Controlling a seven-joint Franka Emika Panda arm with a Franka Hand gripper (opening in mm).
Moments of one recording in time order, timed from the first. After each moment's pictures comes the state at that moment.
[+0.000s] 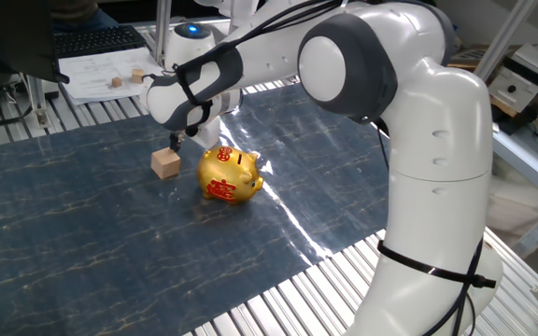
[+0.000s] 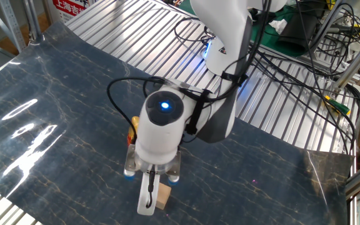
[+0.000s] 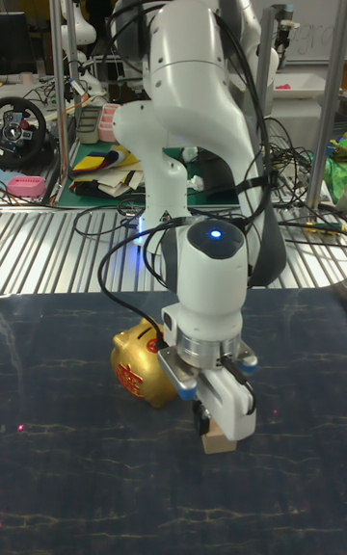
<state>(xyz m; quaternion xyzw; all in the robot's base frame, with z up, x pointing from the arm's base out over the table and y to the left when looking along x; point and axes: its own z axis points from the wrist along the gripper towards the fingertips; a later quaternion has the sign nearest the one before) 0.630 0.058 0.104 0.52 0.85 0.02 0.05</state>
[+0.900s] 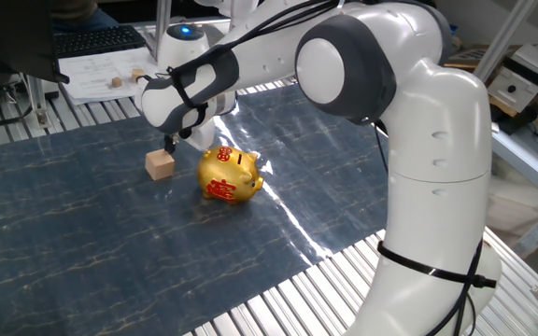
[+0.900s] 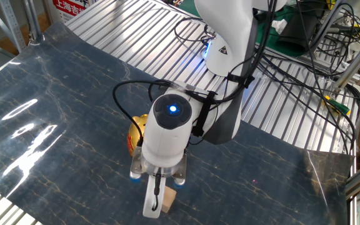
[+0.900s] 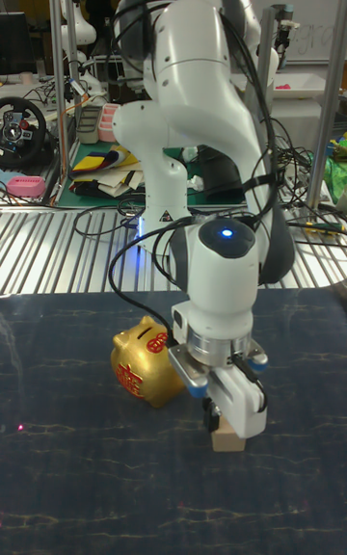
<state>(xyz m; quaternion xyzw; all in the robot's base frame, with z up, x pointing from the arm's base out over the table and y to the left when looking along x) 0.628 0.072 0.104 0.53 0.85 0.02 0.05</state>
